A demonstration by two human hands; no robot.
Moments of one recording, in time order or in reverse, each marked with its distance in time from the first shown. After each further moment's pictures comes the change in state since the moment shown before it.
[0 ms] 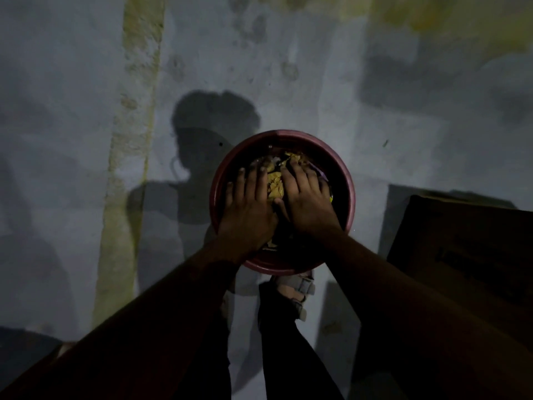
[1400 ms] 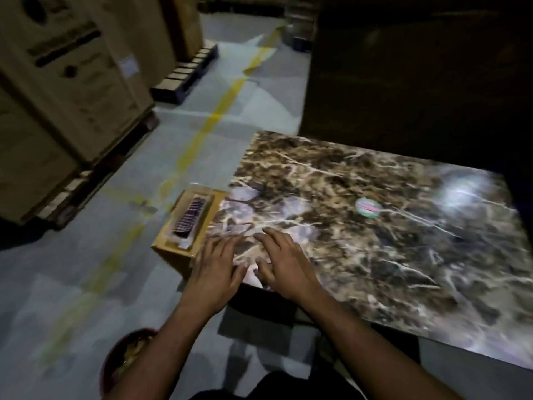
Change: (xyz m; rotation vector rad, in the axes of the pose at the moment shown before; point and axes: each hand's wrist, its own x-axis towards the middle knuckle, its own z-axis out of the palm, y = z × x) left_hand -0.564 0.433 -0.381 0.295 -0.098 1.405; right_hand -0.804 -0.127 -0.300 0.422 1.047 1.005
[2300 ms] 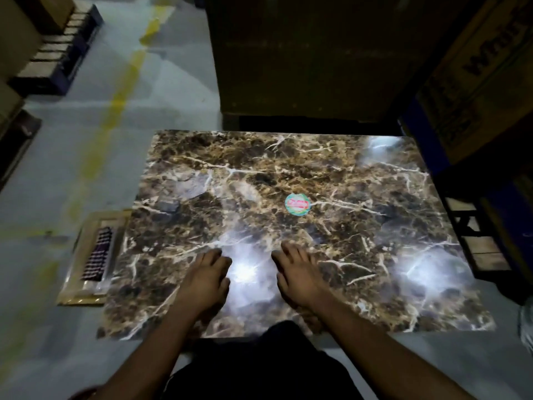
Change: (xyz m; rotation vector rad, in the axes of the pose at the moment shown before) left_hand 0.156 0.047 0.133 0.031 -0.318 0.276; right_hand -0.038 0.194 -0.035 -0.250 -0.232 0.439
